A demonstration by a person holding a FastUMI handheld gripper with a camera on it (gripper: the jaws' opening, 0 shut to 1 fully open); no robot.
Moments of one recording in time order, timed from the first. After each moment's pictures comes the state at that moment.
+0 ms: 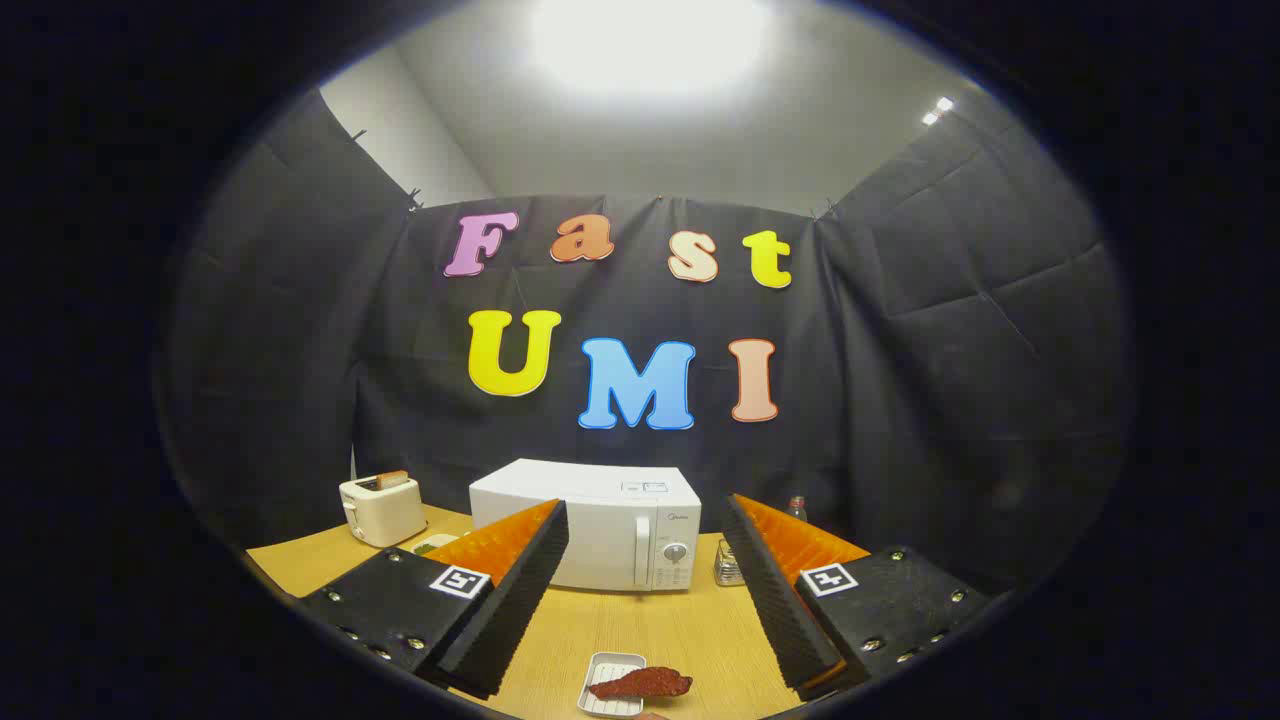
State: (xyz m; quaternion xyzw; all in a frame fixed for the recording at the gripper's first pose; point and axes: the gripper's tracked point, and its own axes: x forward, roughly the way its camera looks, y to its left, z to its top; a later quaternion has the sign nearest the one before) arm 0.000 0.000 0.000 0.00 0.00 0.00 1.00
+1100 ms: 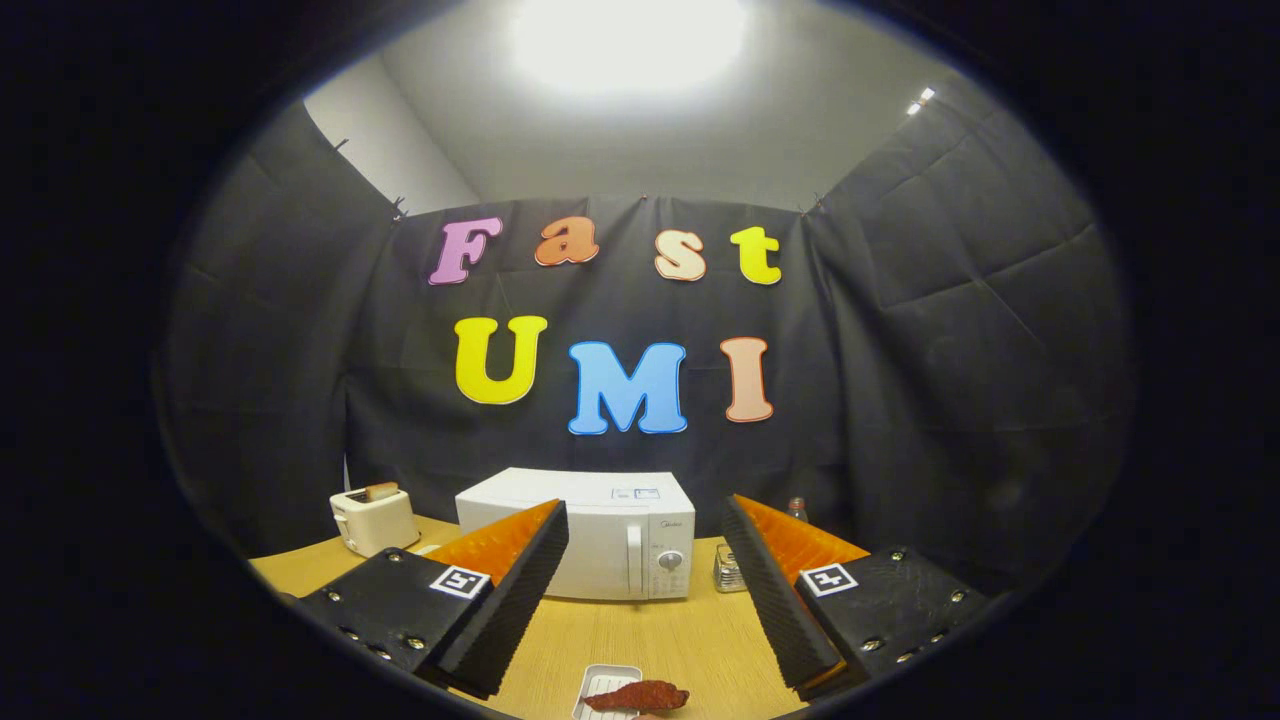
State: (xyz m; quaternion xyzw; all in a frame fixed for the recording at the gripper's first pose) arm 0.035 -0.017 -0.003 0.02 0.00 0.00 1.00
